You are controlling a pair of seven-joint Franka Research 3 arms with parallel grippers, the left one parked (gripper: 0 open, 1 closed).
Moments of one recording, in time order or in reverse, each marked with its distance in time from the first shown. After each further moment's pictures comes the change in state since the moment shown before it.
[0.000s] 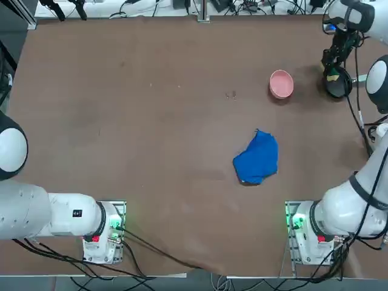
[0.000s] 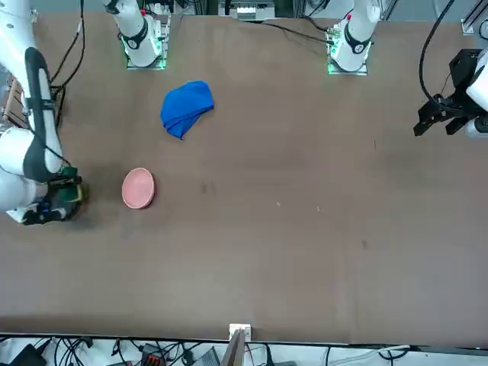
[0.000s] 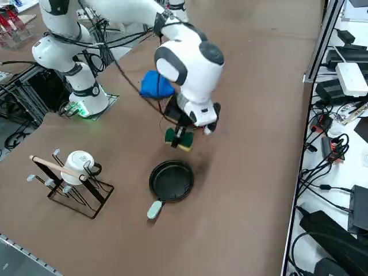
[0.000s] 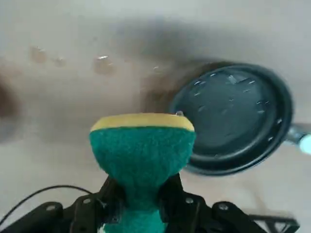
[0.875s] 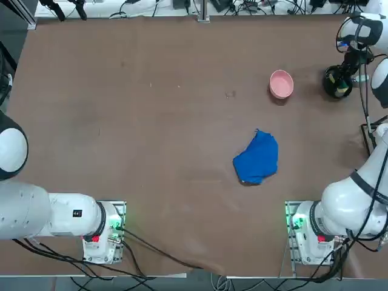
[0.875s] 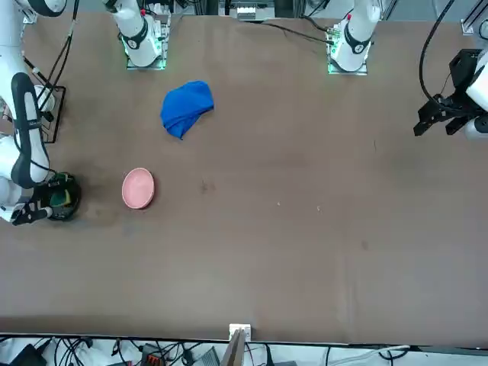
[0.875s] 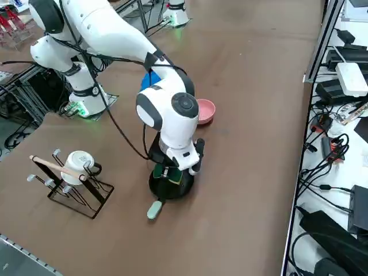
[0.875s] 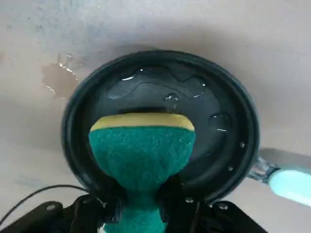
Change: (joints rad) arm -0.144 0.120 0.000 0.006 -0.001 0.160 -0.191
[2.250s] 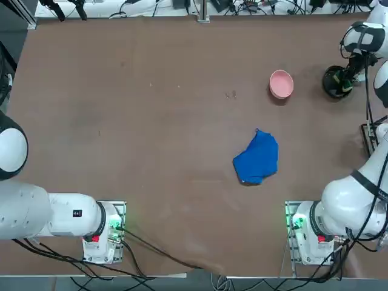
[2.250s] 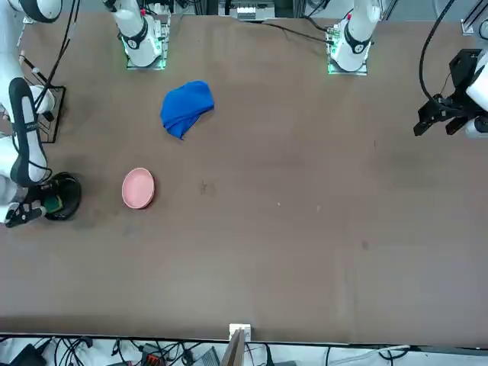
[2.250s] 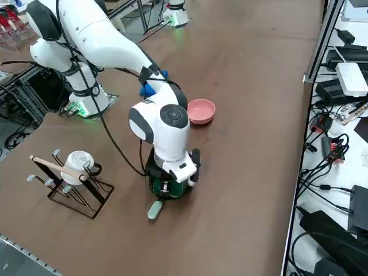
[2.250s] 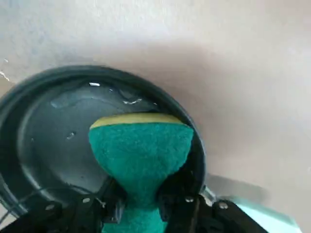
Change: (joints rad) arm -0.057 0.041 0.024 0.004 -0.045 0.162 -0.098
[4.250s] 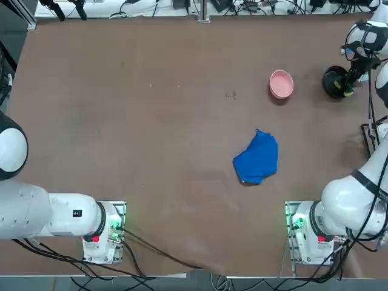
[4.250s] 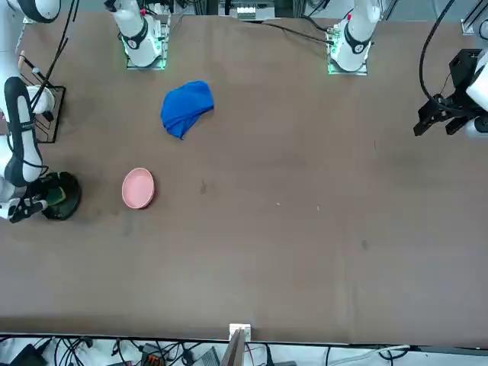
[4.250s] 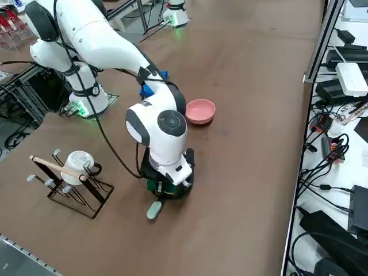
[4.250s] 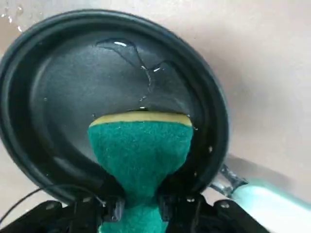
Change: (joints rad) arm -0.024 0.002 -0.001 0.018 0.017 -0.110 -0.101
